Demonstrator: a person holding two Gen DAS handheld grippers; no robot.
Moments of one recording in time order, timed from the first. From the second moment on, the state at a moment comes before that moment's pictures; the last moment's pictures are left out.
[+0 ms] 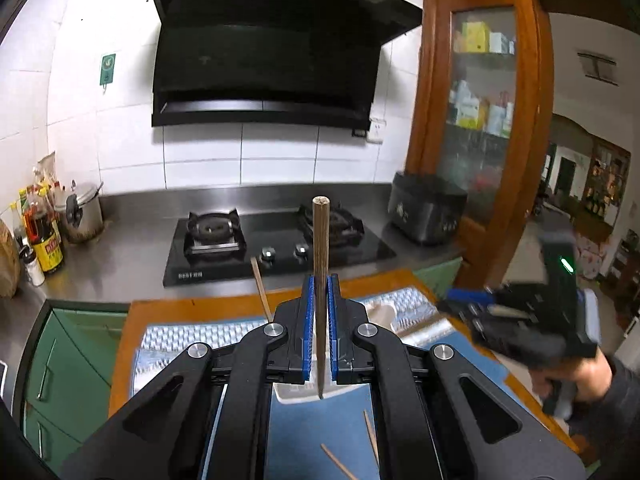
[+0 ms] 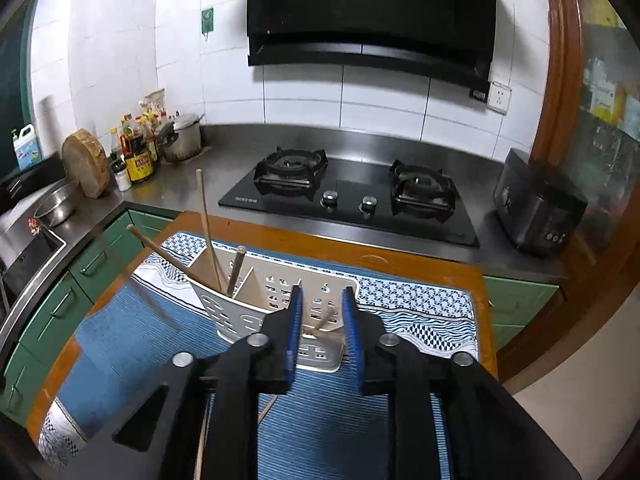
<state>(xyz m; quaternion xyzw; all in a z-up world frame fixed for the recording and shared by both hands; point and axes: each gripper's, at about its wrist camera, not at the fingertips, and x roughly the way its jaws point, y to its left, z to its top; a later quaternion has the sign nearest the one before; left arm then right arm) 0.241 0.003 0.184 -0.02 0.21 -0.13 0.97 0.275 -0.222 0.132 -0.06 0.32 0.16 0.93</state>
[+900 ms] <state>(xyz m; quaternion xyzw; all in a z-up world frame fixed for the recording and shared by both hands) 0.316 -0.003 0.136 -0.05 0.23 -0.11 0.97 0.162 -0.212 -0.001 -0.02 0.41 0.24 0.88</state>
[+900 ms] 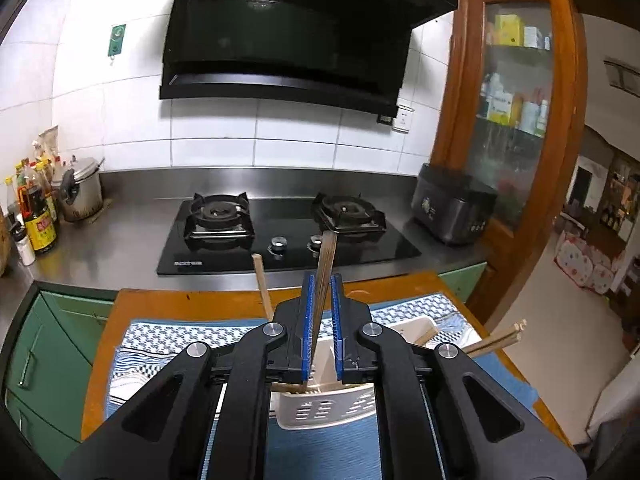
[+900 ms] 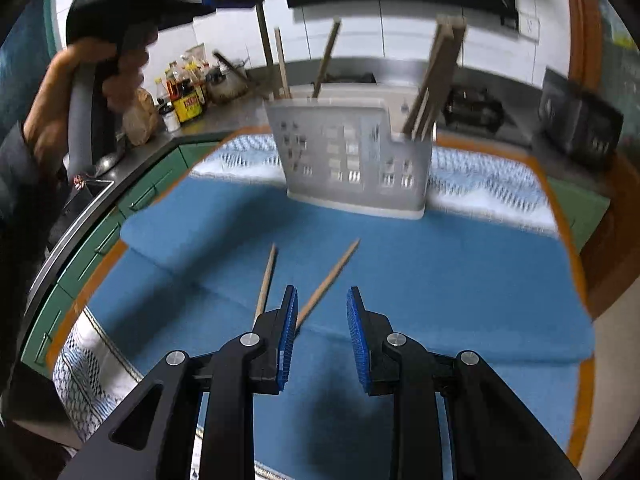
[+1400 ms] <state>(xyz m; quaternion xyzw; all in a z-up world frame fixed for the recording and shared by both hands) 0.218 0.019 0.137 -0.05 0.21 -0.10 0.97 0.130 -0.189 -0.051 0.07 0.46 0.25 0.85</state>
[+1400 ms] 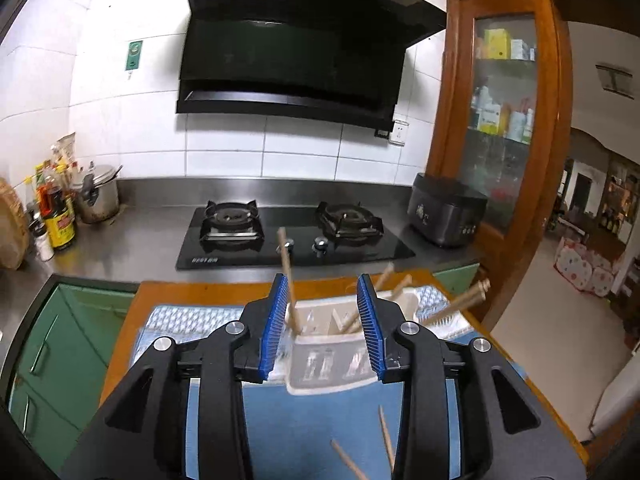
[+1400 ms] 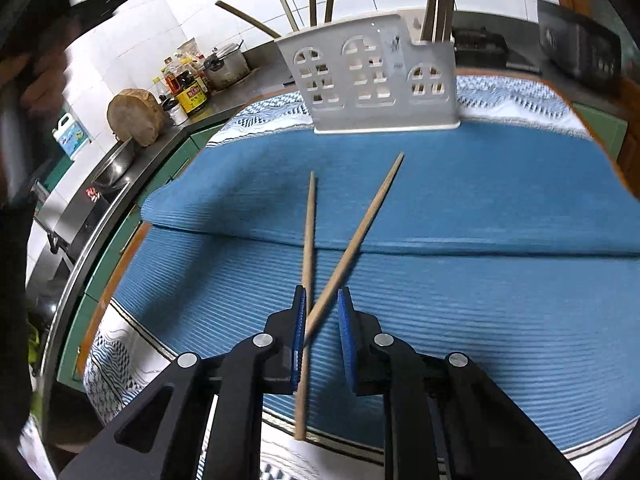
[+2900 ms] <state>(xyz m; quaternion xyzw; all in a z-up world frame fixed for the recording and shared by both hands) 0.063 0.016 -0.037 -0.13 0.36 -0.08 0.92 0.124 -0.215 -0.059 0.12 0.46 0.17 0.87</state>
